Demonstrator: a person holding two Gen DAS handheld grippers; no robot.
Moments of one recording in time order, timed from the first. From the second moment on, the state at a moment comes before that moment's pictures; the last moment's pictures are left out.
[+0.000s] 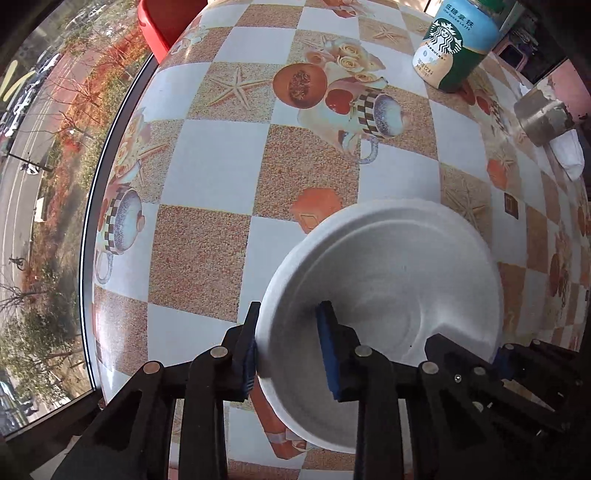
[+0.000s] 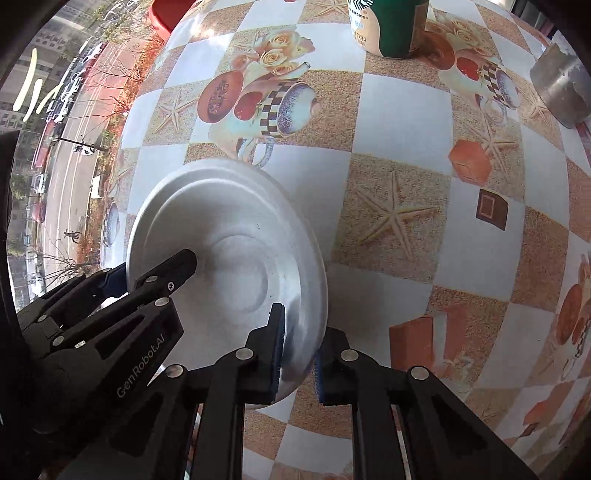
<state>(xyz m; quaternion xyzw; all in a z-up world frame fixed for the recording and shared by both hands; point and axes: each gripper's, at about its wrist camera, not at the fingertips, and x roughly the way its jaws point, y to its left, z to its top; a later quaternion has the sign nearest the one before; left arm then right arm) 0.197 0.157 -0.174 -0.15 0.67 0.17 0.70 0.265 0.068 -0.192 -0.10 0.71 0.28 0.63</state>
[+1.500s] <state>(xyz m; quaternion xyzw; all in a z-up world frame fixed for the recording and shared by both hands) 0.024 0.005 -0.114 -0.08 0.66 0.07 0.74 0.042 -0.079 -0.130 -0.09 0.70 0.22 0.67</state>
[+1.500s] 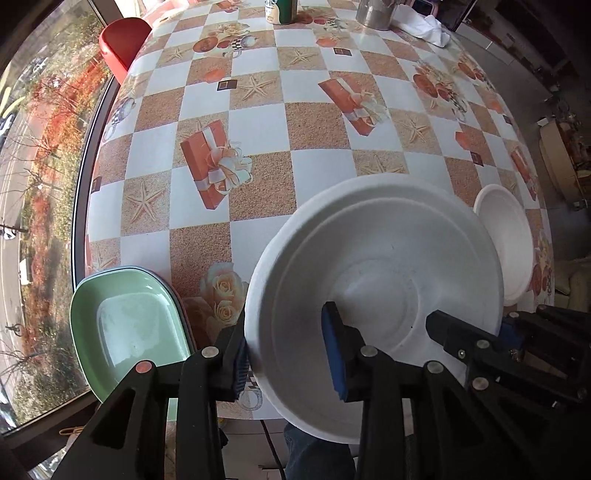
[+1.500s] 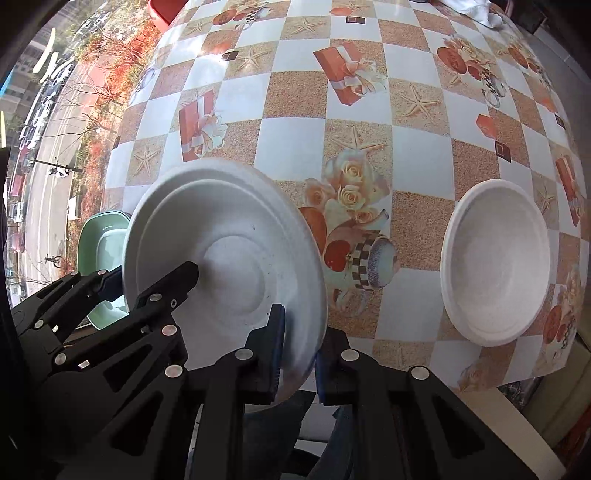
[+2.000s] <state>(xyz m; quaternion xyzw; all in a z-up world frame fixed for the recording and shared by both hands) 0.091 -0.116 -0.065 -0.02 0.65 0.01 0.76 0.103 -0.201 -0.095 -0.03 0.69 0.18 0.71</state>
